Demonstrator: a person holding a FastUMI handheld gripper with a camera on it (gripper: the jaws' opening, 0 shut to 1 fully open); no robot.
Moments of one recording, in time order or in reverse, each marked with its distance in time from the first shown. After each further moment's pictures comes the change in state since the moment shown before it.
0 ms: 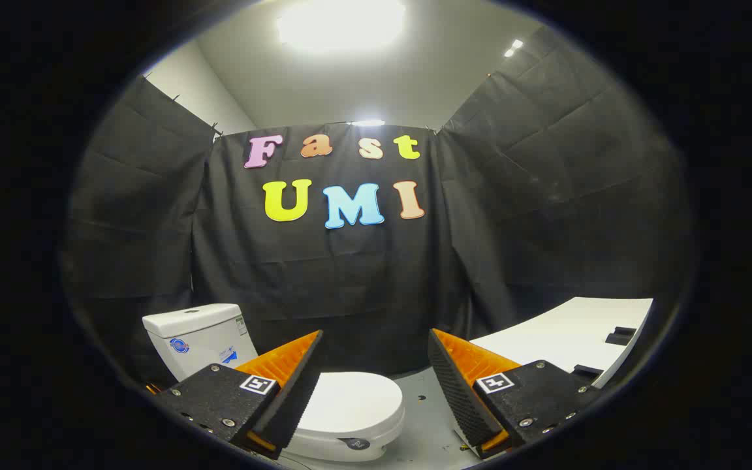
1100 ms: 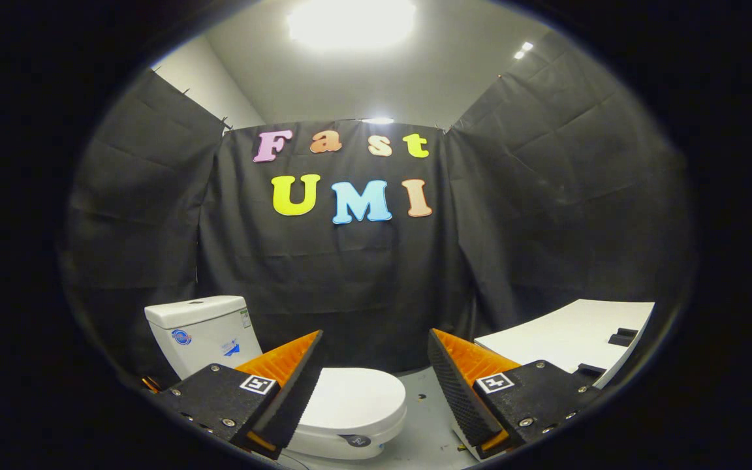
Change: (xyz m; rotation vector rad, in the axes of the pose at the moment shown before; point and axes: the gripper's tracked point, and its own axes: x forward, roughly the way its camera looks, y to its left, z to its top) arm -0.005 0.011 -0.008 -0.023 0.008 0.031
